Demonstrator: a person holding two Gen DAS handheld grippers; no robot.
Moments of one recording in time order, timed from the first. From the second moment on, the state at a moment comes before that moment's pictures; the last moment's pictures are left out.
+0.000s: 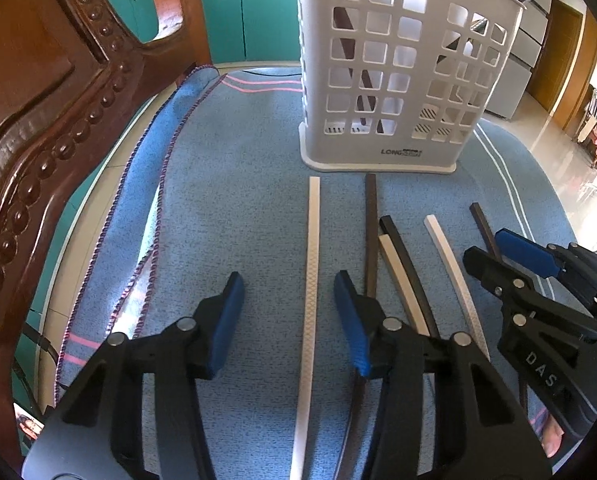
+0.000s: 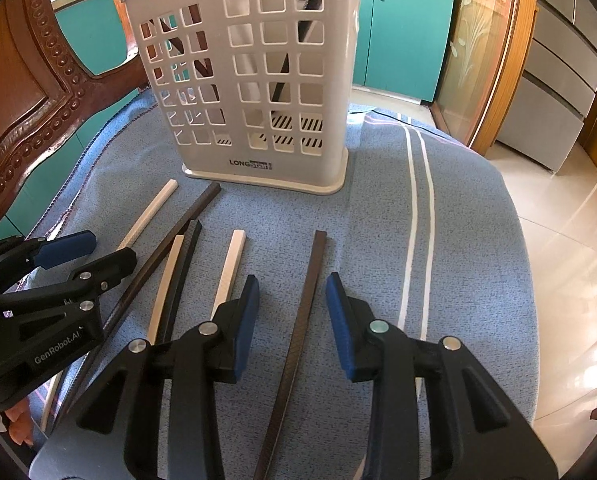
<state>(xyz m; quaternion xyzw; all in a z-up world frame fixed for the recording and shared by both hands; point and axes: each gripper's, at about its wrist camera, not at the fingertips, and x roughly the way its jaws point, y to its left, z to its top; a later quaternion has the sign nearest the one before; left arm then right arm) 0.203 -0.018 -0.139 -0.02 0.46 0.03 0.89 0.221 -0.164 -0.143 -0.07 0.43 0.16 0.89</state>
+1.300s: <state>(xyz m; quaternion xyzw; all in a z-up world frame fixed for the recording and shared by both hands) 0.190 -0.018 -0.126 -0.03 0.45 0.02 0.89 0.212 -0.158 -0.142 -0.10 0.43 0.17 0.88</state>
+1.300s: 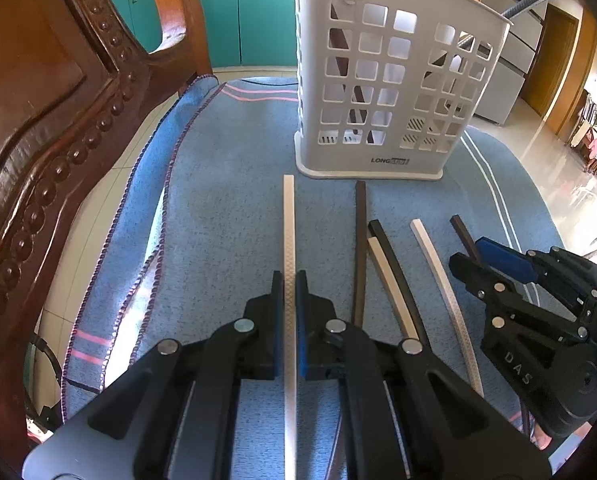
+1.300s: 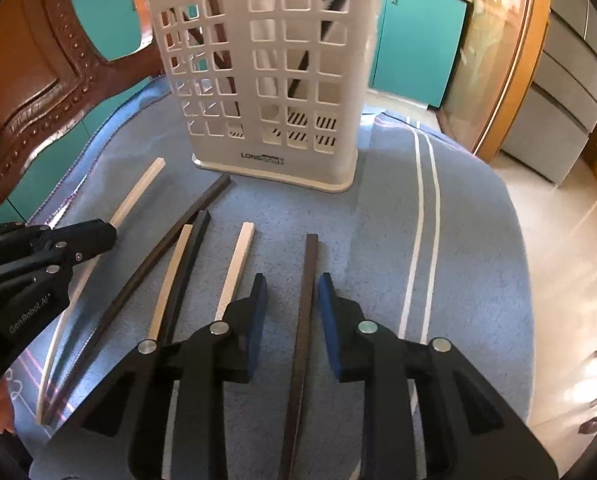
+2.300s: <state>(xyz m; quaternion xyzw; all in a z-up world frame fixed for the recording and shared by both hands) 0.114 0.011 0.061 -0.11 0.21 -0.03 0.97 0.161 -0.222 0.046 0.07 0.23 0.35 0.91</state>
